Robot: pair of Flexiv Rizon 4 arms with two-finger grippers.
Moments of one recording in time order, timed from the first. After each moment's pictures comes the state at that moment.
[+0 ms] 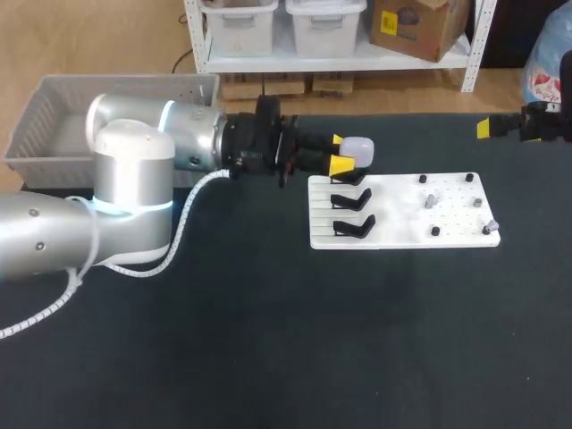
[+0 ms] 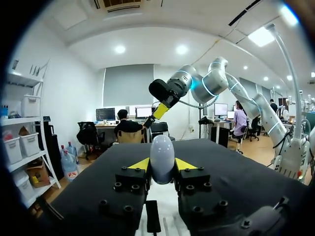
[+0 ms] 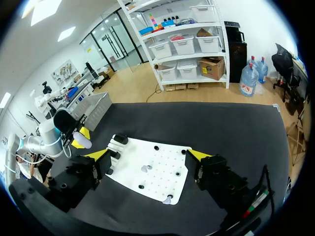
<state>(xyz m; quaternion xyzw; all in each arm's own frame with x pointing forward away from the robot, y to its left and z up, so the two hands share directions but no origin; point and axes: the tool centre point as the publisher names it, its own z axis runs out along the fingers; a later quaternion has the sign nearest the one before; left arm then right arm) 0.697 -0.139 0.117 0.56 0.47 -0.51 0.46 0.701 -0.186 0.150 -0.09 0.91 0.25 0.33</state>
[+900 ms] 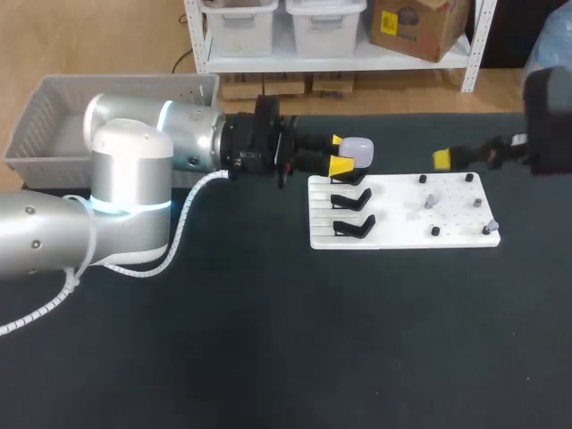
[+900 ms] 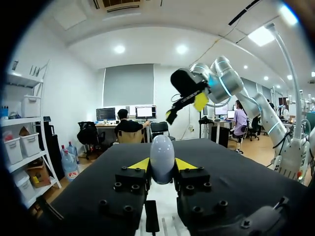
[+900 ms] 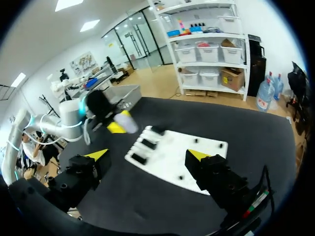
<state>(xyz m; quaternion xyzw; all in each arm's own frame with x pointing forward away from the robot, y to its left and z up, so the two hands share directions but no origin) 0.695 -0.138 0.119 0.56 0.47 -0.51 0.46 0.627 -0.098 0.171 -0.17 0.88 0.28 0.35</state>
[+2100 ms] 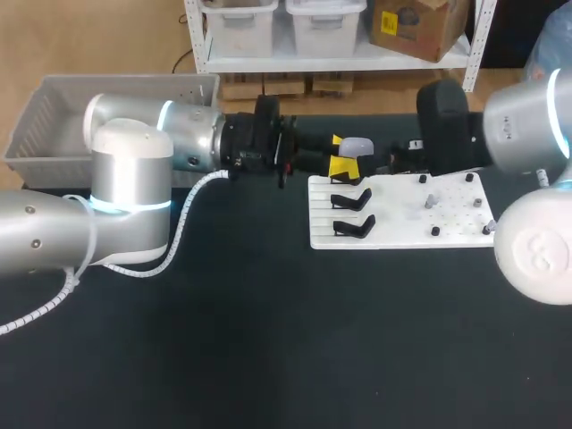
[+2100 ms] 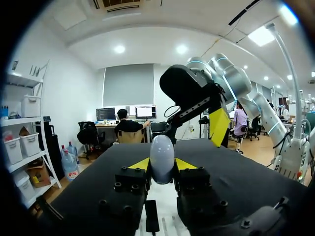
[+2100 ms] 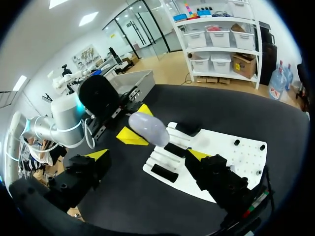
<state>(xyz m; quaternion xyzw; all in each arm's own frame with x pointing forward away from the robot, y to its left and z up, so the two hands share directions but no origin) 0.695 -0.138 0.119 0.56 0.47 -0.51 0.46 0.660 -0.002 0.125 -0.18 0.89 0.30 0.29</state>
